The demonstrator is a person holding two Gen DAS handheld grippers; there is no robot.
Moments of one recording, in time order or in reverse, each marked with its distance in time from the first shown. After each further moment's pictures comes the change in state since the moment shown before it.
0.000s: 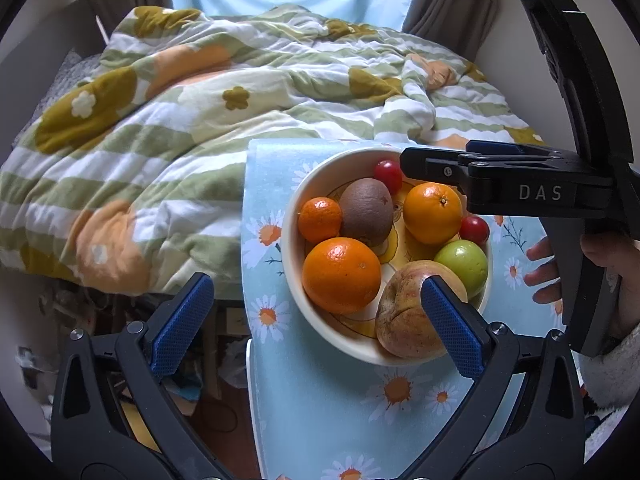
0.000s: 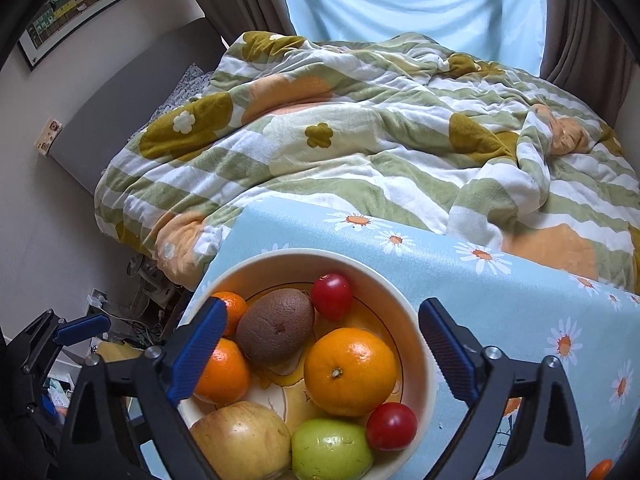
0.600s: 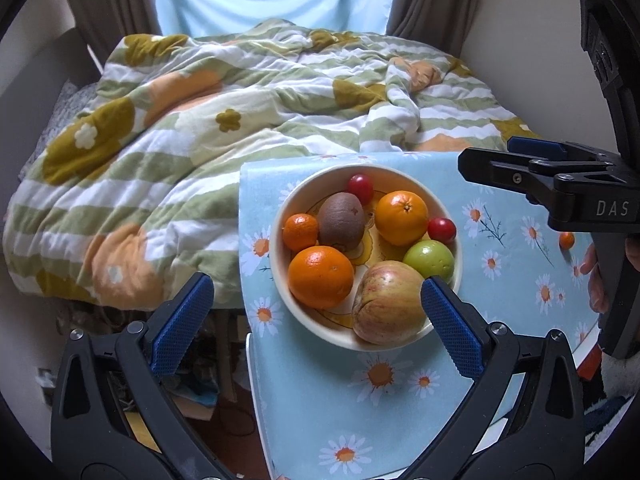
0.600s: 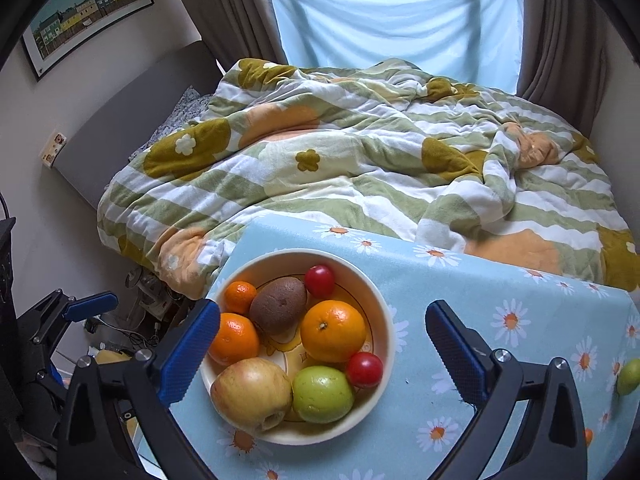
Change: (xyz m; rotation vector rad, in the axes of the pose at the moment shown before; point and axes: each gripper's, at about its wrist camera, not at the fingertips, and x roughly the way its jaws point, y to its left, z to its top) left arm -0.043 -0.028 0.008 0.092 -0.022 0.012; right arm -0.084 -0.006 -0.017 0.031 -0.069 -0.053
